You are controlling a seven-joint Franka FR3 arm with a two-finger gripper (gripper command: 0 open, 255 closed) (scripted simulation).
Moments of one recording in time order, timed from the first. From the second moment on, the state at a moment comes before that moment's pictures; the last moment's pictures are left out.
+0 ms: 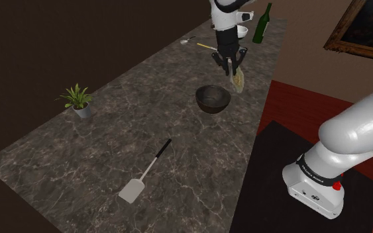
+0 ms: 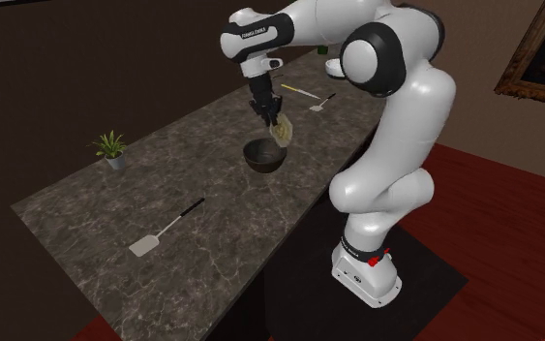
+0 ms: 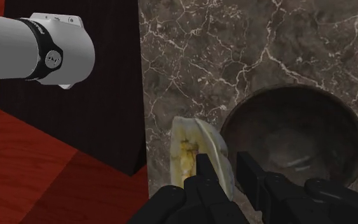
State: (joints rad) arm -0.47 -0.07 0.56 -1.97 -0.03 1.55 1.31
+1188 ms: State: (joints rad) arm -0.42 0.29 0.57 -1.70 -0.19 1.58 1.42
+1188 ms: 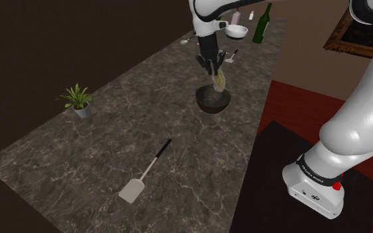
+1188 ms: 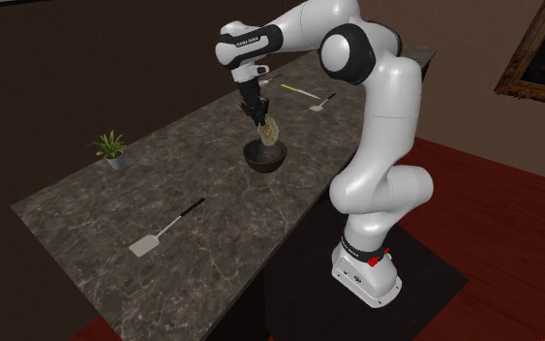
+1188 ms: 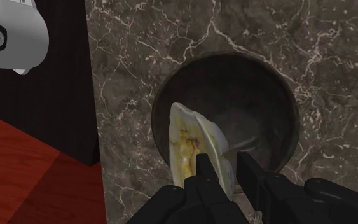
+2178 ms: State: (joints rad) arm -0.42 0.33 0.56 -1.77 -0.22 1.69 1.44
